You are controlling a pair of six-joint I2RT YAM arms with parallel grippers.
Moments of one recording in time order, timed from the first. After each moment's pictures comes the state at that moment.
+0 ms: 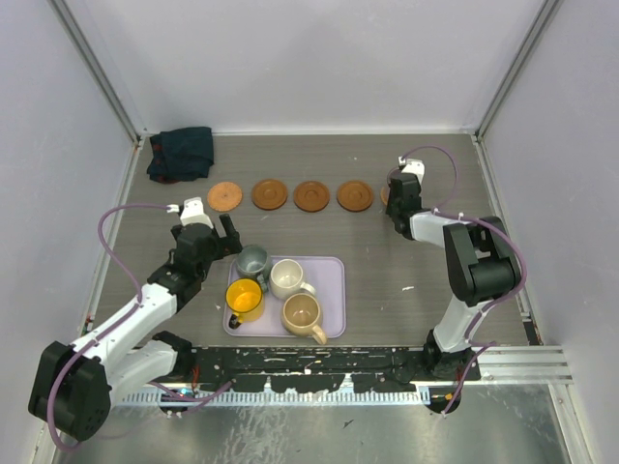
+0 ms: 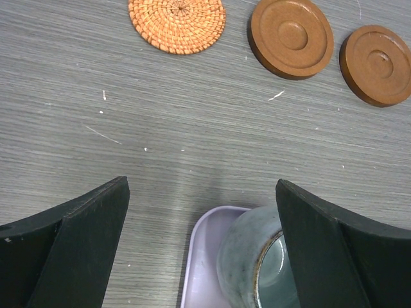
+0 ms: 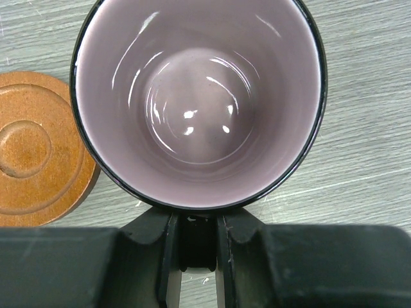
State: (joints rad) left arm -0.41 0.96 0.47 0.01 -0.36 -0.46; right arm 0.20 1.76 0.89 0.24 0.35 0.23
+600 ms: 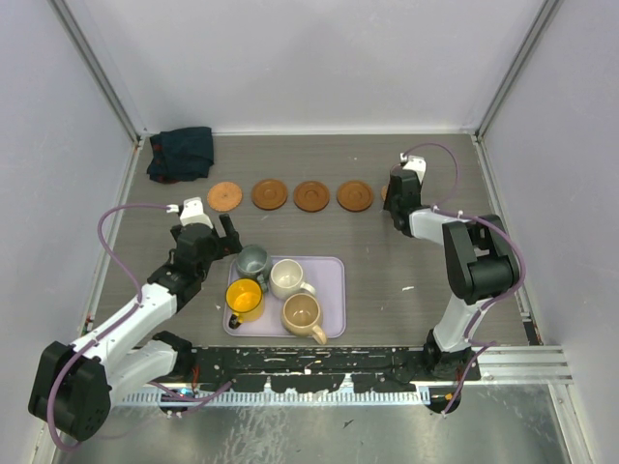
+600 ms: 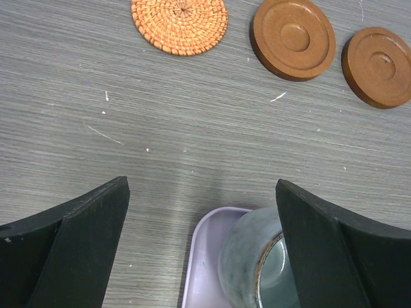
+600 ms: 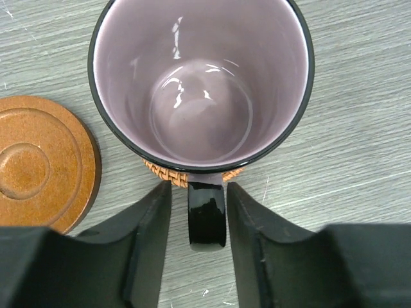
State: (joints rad) left arm -0.41 0.97 0.47 0.01 -0.36 -0.45; right arm 0.20 1.77 0.92 0.24 0.38 0.25
